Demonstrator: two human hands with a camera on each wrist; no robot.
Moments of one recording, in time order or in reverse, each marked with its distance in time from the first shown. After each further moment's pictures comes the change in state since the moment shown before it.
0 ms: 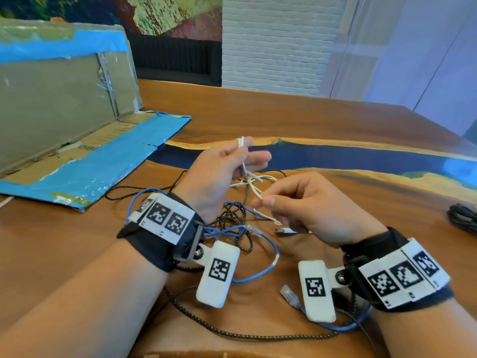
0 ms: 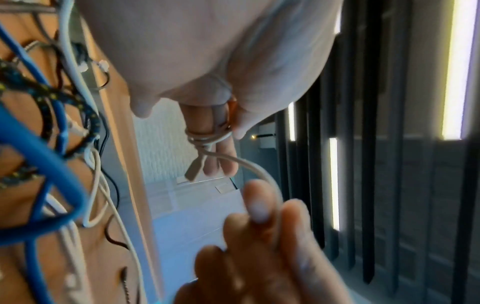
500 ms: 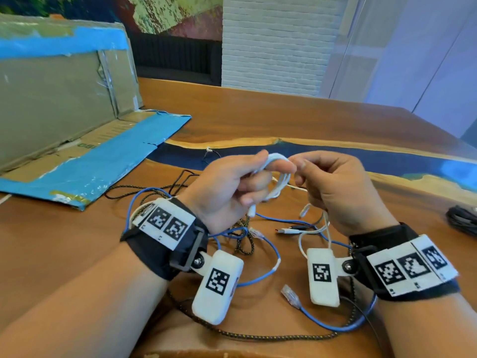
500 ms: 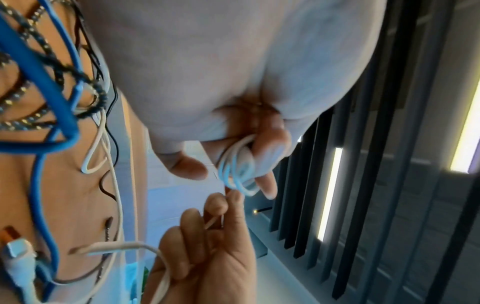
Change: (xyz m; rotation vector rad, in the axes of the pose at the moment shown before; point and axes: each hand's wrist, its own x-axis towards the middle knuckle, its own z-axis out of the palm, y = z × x) left_hand -0.015 0.001 0.008 -0.137 -0.383 -0.092; right_hand 0.009 0.010 -0.019 0.186 0.424 -0.095
